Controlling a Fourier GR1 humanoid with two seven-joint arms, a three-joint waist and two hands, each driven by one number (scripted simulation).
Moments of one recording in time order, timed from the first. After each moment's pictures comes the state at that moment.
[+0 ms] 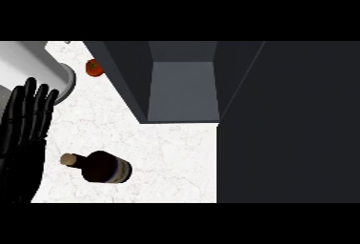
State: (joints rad) left arm 0.02 0.11 -0.02 -2.10 -0.03 0.00 -0.02; right arm 0.00 -0.13 -0.01 -2.10 0.01 -0.01 -0.05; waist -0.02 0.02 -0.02
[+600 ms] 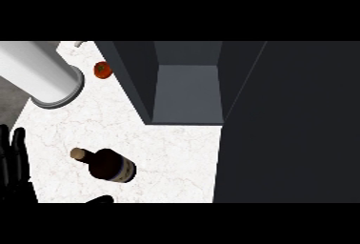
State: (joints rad) left arm 0.25 0.01 -0.25 -2.30 -0.22 0.52 0.11; right arm 0.15 -0.13 0.14 -2.28 -0.05 0.07 0.10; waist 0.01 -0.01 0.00
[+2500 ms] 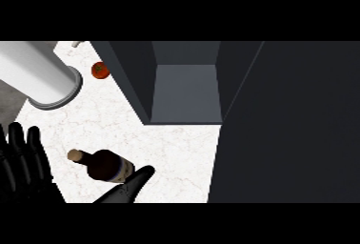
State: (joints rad) left arm -0.04 0.00 -0.57 -2.30 -0.98 0.87 0.89; right arm -0.42 -0.22 0.06 -2.50 -0.07 -0.12 0.91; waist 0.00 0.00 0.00
